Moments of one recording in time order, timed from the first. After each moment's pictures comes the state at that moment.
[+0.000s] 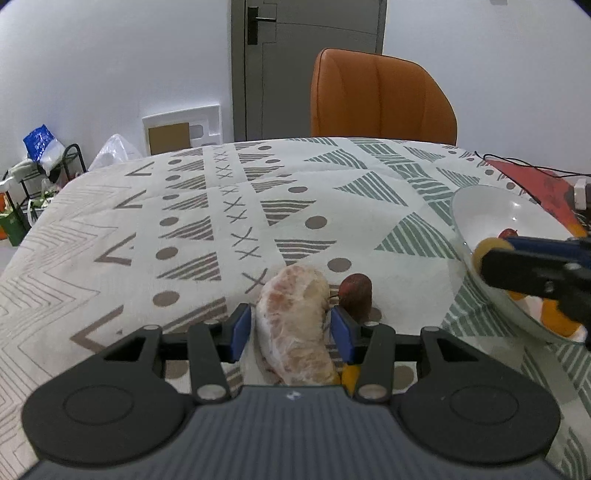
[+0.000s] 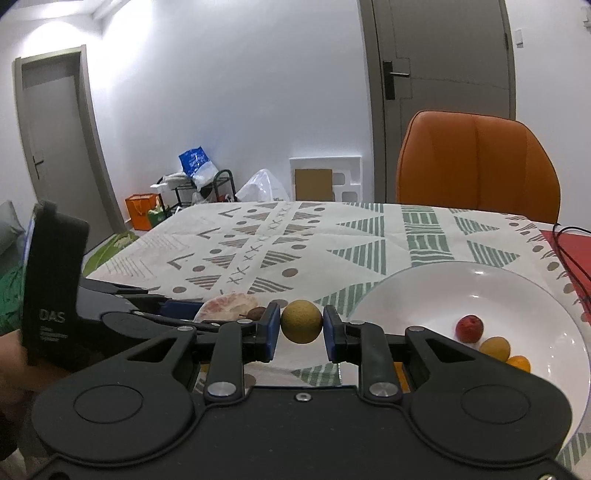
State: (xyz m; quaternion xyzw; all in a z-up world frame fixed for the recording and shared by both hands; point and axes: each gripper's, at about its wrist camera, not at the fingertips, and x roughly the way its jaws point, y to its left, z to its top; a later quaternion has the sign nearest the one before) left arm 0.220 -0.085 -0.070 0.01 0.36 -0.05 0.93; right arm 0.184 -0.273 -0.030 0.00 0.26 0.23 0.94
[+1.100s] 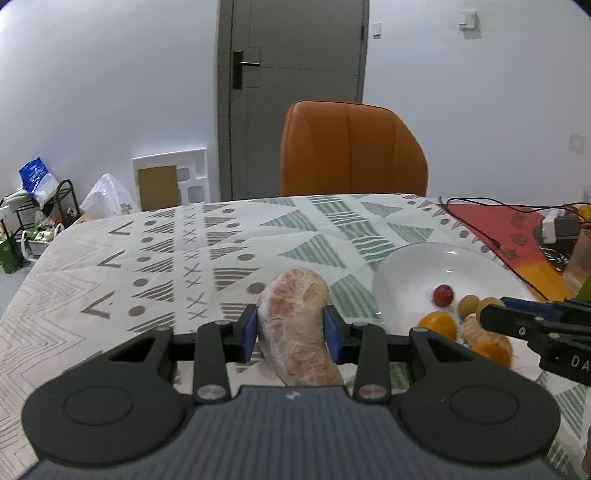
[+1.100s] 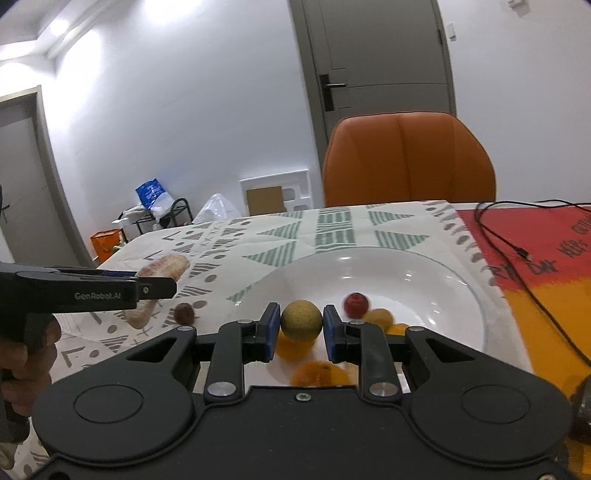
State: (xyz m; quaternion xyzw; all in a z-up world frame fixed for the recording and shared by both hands) left arm 0.198 -0.132 -0.022 0.00 0.30 -0.07 0.95; right arm 0.164 -0.361 -0.036 0.05 0.24 0.16 0.96
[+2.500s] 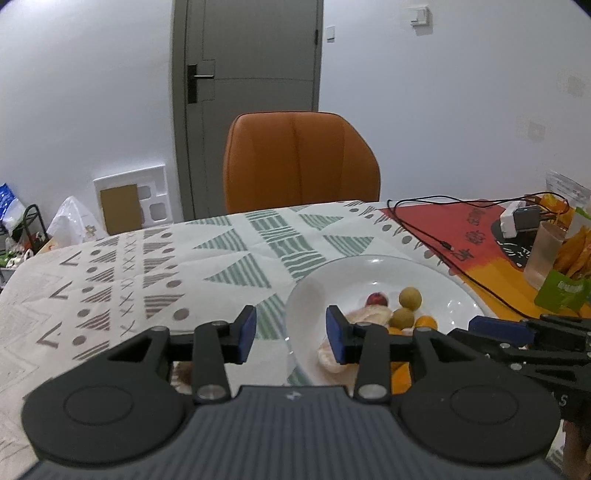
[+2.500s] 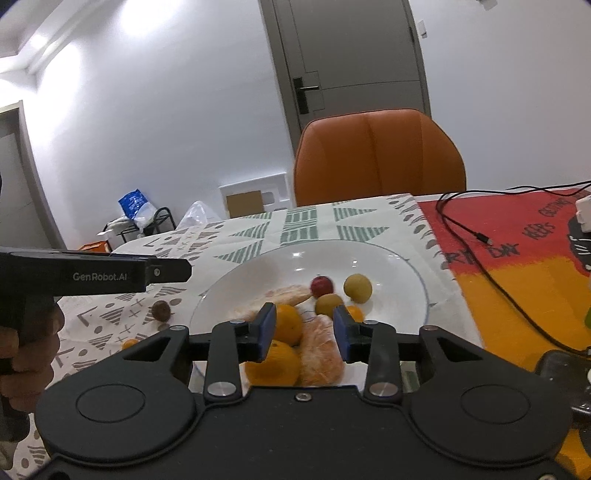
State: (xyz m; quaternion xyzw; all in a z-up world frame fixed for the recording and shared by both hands) left arm 0.196 -0.183 -0.009 0.02 0.29 -0.12 0.95; right arm 0.149 -0.391 -0.038 0.07 0.24 0.13 0.96
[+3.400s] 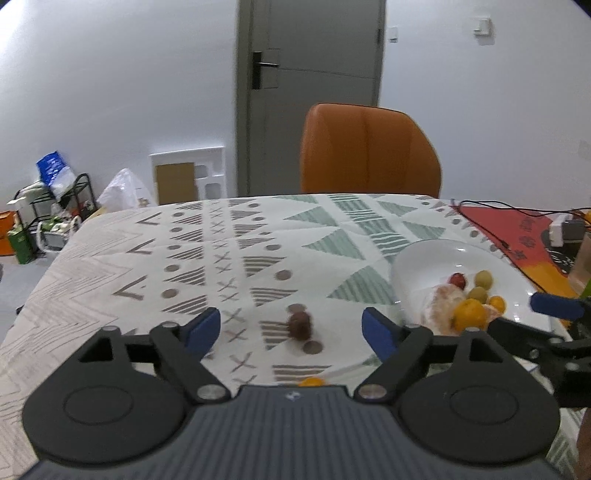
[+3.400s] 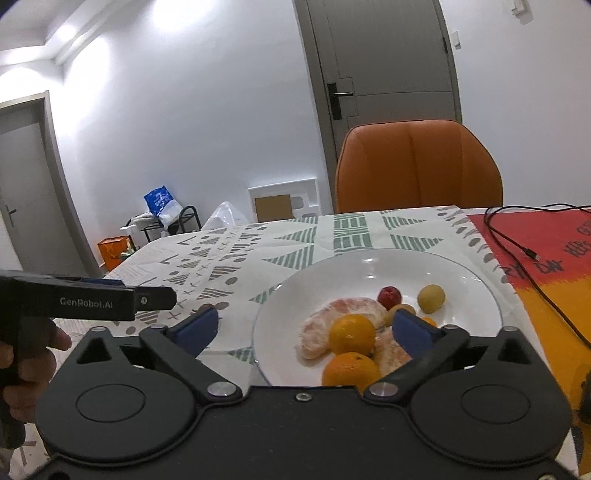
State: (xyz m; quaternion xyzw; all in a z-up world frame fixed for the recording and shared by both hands) left arm 0.174 -0.107 -0.018 -0.01 0.30 -0.04 0.95; right arm 0.151 -0.342 -0.036 0.05 0.23 0.17 0.96
